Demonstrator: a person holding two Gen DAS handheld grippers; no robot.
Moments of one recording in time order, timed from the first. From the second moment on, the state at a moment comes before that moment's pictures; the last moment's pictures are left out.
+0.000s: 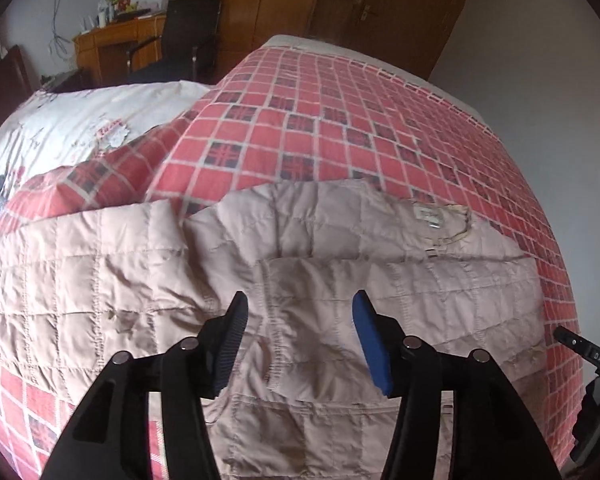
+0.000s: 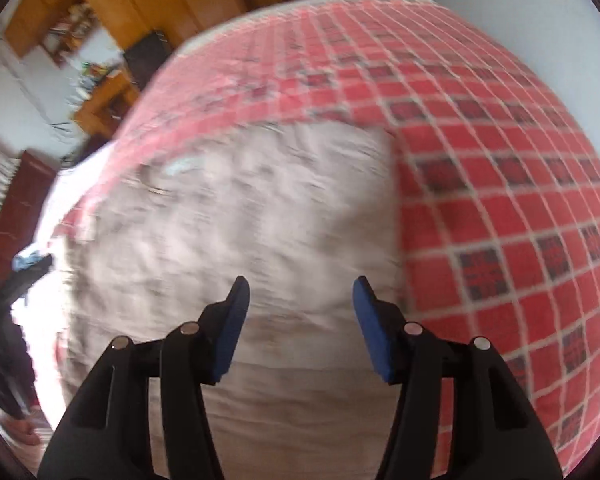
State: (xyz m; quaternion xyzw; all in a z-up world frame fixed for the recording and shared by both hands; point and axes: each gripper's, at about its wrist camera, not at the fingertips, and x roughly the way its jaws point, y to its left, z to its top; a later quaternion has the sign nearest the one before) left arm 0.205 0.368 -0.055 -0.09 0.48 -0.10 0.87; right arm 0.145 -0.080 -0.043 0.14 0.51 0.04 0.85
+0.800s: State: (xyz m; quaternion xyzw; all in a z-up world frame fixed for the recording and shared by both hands) left arm 0.179 0.422 -0.064 -0.14 0.48 -0.08 0.86; right arm 0.151 -0.017 -0.052 0.12 0.53 0.10 0.84
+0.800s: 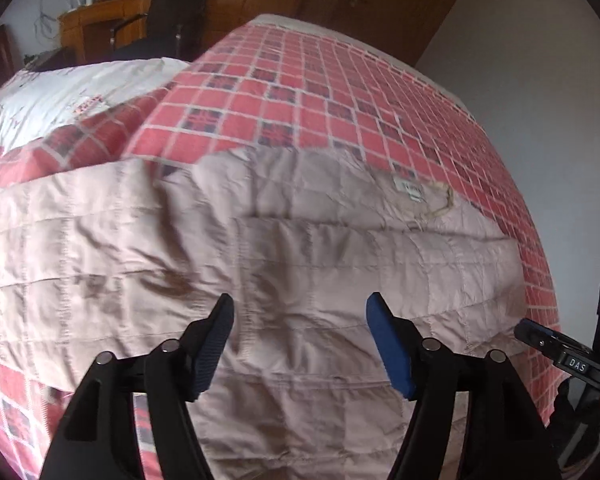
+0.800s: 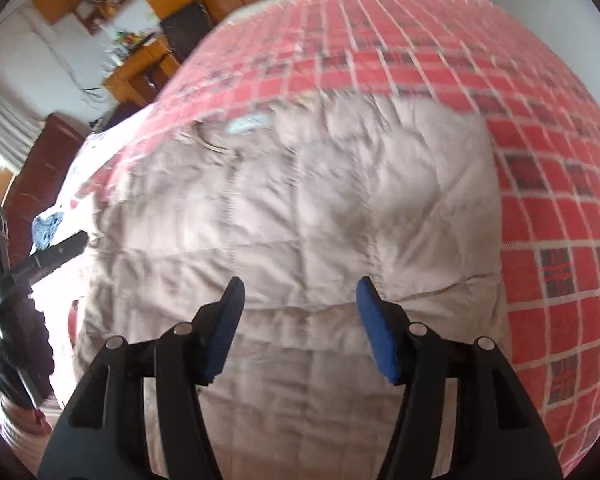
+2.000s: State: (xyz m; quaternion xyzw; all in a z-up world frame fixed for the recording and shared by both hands) left arm 0.106 0.773 -0.107 -0.38 0.36 0.26 0.81; right arm 0.127 0.016 -0.053 0.07 0.54 0.10 0.83
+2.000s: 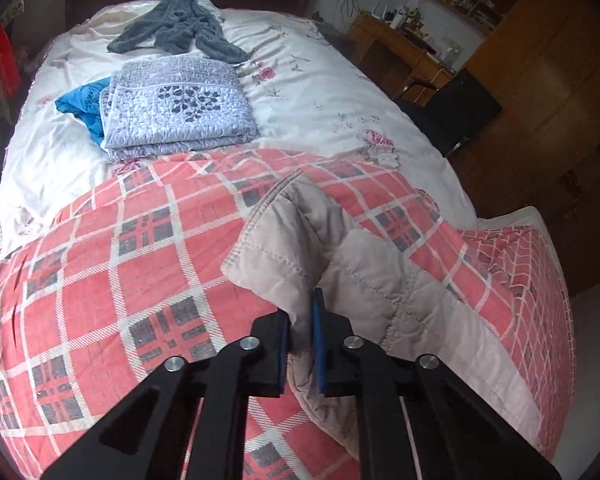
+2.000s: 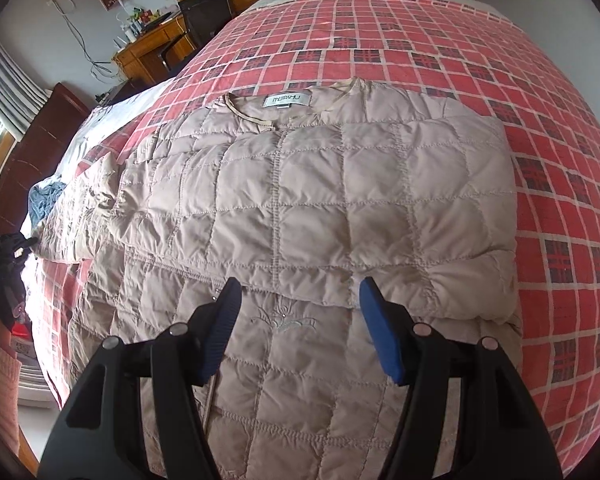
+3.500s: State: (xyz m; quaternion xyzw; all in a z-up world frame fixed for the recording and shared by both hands) left arm 0.166 0.336 -0.068 -0.14 0.45 -0.31 0.82; right arm 0.135 -0.026 -0.036 0.13 0.51 0.10 0.84
